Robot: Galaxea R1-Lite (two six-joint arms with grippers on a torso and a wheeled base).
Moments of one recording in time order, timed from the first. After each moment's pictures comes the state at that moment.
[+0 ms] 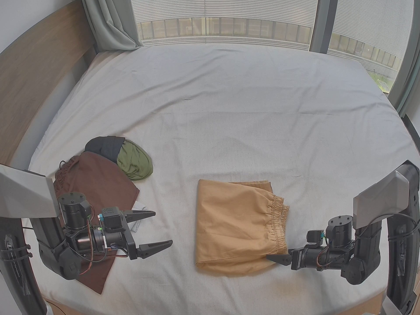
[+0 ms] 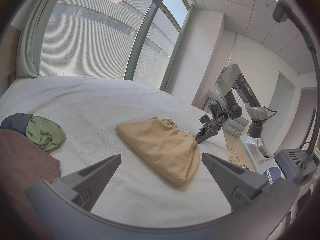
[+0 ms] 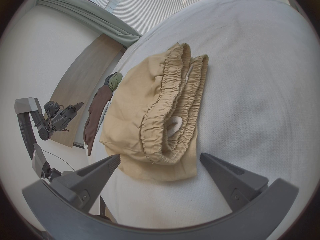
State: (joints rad) left arm -0.18 2.18 -0.29 -1.55 -0.84 0.20; right arm 0.33 2.42 -0.23 -1.54 0.45 0.36
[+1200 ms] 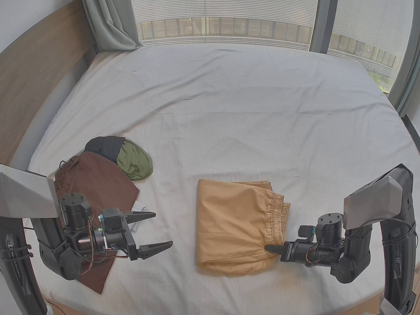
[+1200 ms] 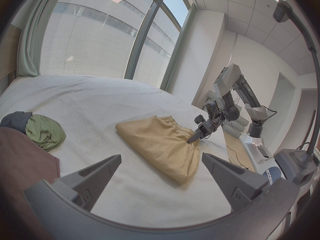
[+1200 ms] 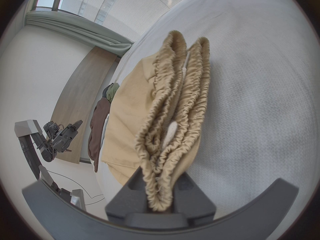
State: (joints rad) left arm -0.18 2.18 -0.29 -1.55 -0.84 0.20; right arm 0.38 2.46 -0.35 -1.55 0.41 0.56
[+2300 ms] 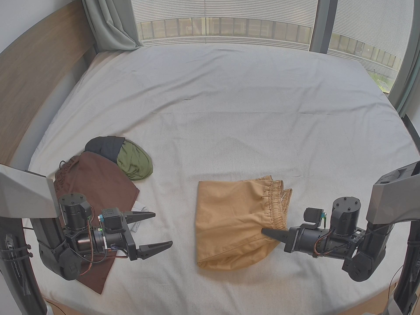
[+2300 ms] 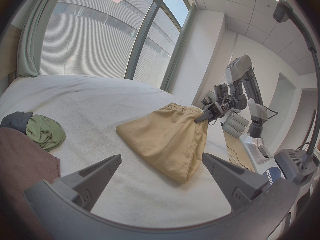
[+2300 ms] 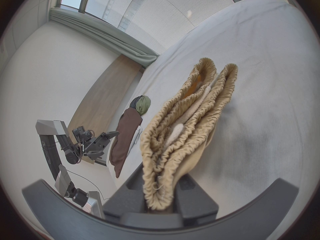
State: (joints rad) left arm -0.18 2.18 -0.29 -1.55 -0.84 0.20; right arm 0.45 2.19 -0.29 -1.54 0.42 0.56
